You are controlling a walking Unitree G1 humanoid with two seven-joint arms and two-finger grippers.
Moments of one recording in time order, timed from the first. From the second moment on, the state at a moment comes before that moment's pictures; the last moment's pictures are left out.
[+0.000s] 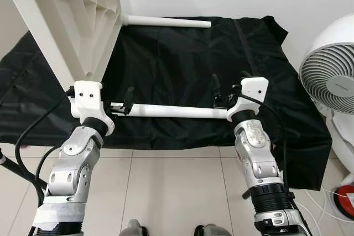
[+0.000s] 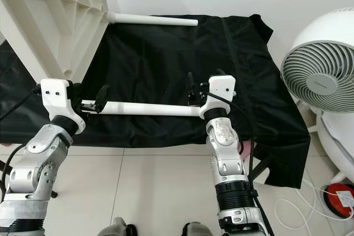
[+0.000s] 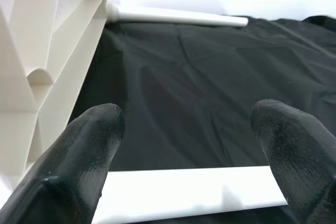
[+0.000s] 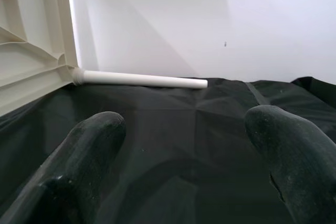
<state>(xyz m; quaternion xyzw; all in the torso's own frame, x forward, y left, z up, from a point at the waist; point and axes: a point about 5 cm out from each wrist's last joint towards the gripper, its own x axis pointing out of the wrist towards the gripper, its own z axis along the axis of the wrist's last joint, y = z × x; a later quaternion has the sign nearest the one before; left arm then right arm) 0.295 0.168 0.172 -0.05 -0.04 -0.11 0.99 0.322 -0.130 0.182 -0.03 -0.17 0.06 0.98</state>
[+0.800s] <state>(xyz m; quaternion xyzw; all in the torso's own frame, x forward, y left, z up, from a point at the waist) 0.304 0.151 0.170 -0.04 -0.07 -0.11 0.99 0.322 -0.125 0.190 -0.05 -0.21 0.06 0.97</state>
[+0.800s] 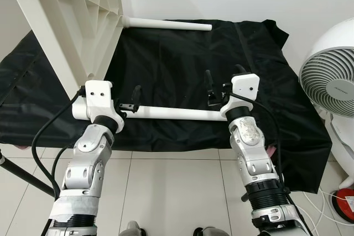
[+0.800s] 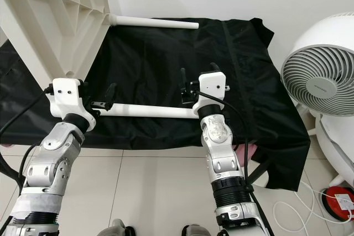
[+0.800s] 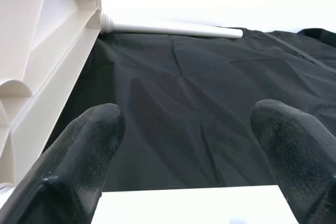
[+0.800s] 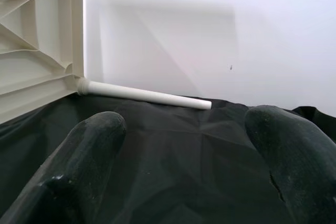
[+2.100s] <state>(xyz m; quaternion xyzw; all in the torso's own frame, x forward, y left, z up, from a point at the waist) 0.311 0.146 0.170 0.01 -0.07 -0.11 0.99 0.322 -0.131 0.190 -0.05 -0.21 0.04 0.98</state>
